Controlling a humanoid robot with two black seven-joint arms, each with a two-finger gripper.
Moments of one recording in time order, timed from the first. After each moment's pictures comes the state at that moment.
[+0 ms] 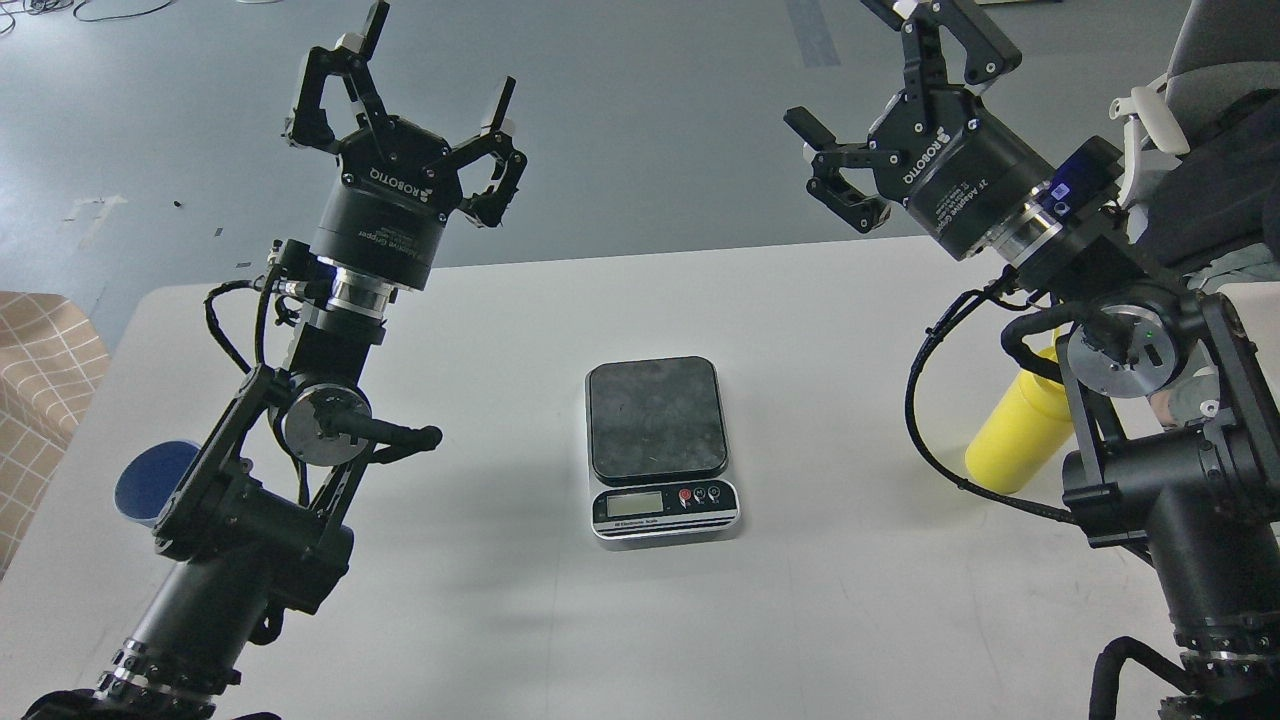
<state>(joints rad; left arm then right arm) -0.45 0.09 -1.27 -1.30 0.45 -0.41 -0.31 0.47 0.00 1.52 1.44 -0.68 0.43 -0.30</state>
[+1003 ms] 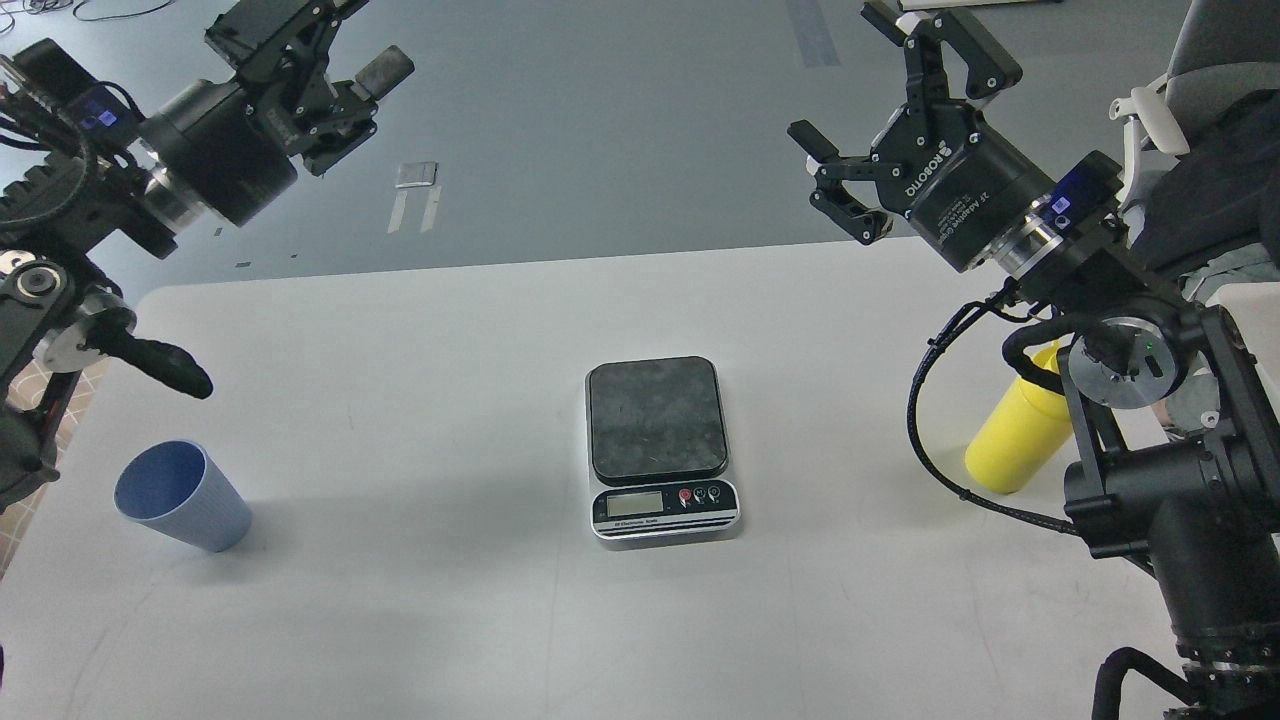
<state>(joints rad) -0.64 0.66 -1.14 -1.30 1.00 -0.47 -0.31 0.45 0.00 1.53 1.44 -0.68 0.43 -0.30</state>
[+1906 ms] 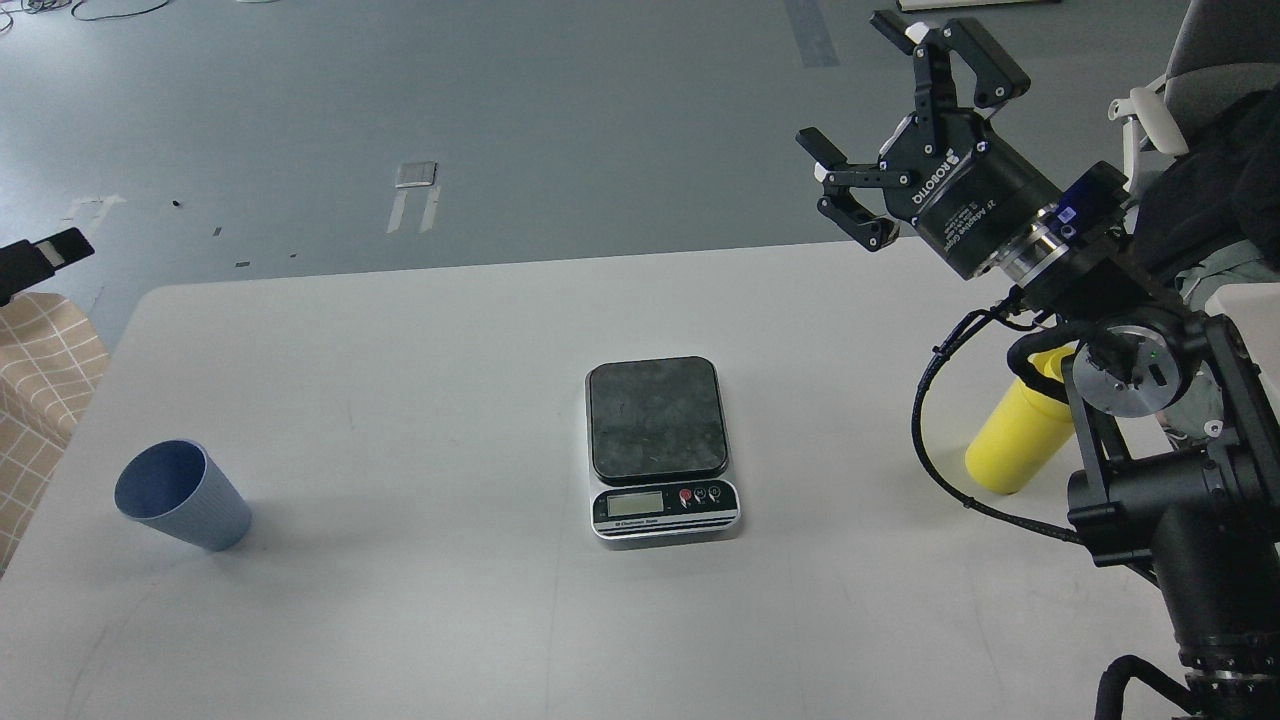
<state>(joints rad) -0.11 1.28 -1.13 -1.22 1.29 -0.28 -0.49 0.43 0.00 1.53 1.44 -0.68 0.43 -0.29</state>
